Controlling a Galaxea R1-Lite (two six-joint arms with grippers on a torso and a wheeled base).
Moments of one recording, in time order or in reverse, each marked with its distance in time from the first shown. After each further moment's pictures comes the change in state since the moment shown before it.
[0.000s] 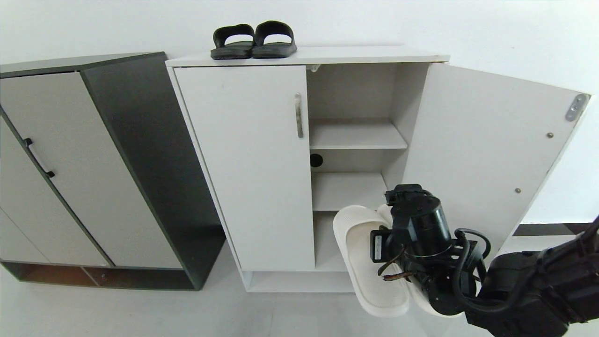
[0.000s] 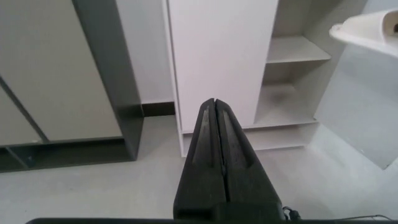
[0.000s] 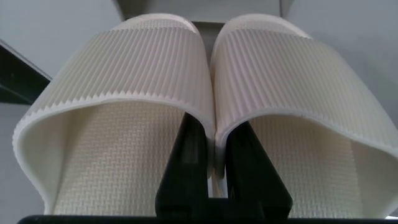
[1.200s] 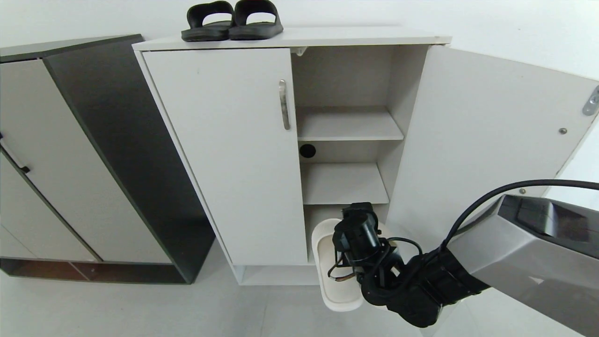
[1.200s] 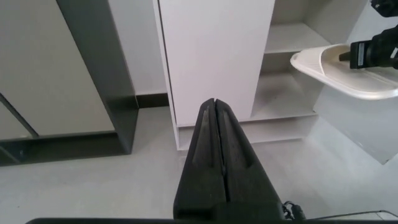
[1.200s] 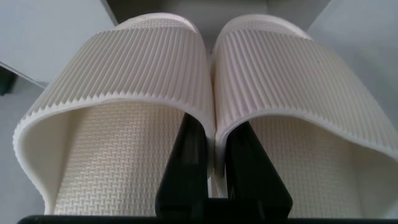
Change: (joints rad) left arm 0.000 0.001 0.000 0.000 0.001 0.007; right arm 0.013 0.343 -0.269 -0.001 -0.030 0.020
